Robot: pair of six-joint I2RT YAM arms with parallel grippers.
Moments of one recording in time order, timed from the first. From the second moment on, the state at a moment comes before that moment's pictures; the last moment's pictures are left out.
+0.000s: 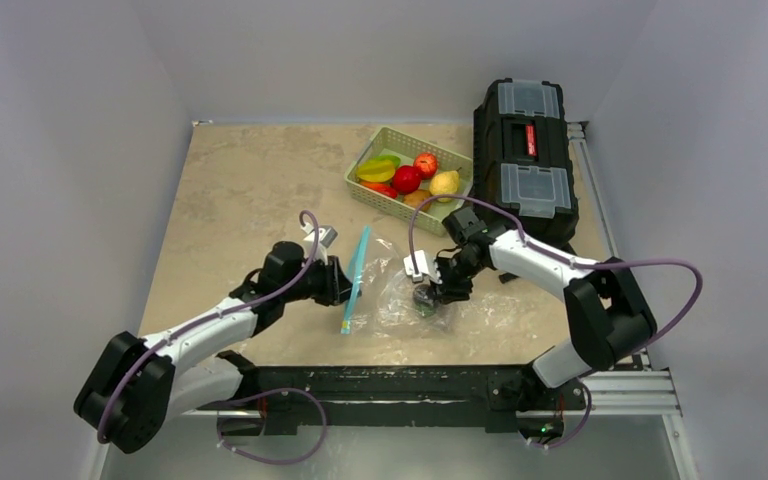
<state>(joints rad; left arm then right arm) -0.54 1.08 0.38 0.15 0.41 -0.54 0.53 1.52 0.92 -0.75 -0.49 -1.14</state>
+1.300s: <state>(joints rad) -0.62 1.27 0.37 0.33 0.42 -0.57 0.60 1.50 1.10 -0.72 -0.54 -1.09</state>
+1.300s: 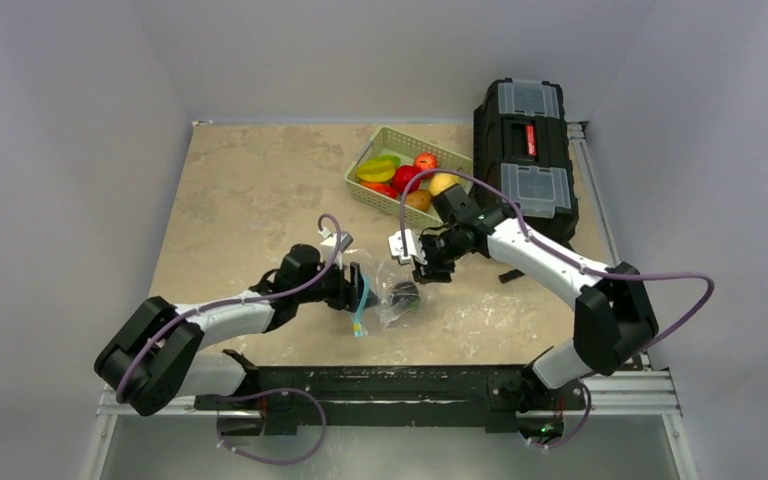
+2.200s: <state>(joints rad) -0.65 1.54 0.36 0.67 0.58 -0.68 0.71 1.70 1.06 -0.72 -0.50 -1.05</state>
